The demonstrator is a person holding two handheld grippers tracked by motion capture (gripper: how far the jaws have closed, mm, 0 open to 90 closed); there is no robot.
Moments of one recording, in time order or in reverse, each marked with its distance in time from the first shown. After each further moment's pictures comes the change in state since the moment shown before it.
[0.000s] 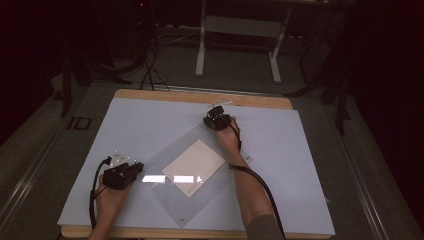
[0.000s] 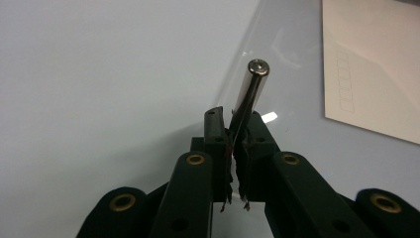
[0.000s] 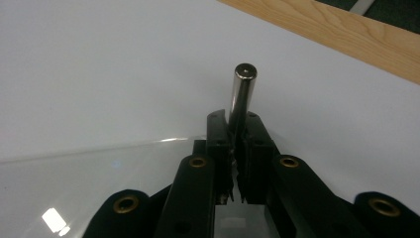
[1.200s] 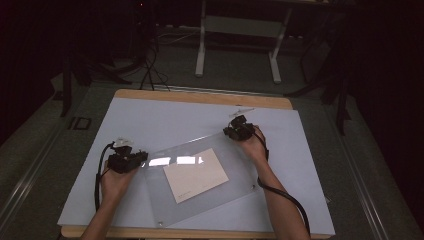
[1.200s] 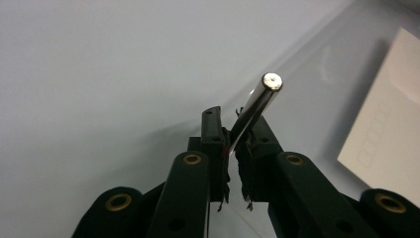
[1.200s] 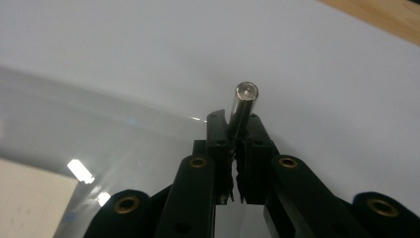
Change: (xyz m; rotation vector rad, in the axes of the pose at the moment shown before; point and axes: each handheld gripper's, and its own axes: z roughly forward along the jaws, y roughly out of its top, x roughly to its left) left arm 0.016 0.044 0.024 0.060 -0.057 -0.069; right arm -0.023 -0.040 -0.085 0.078 0.009 -0.040
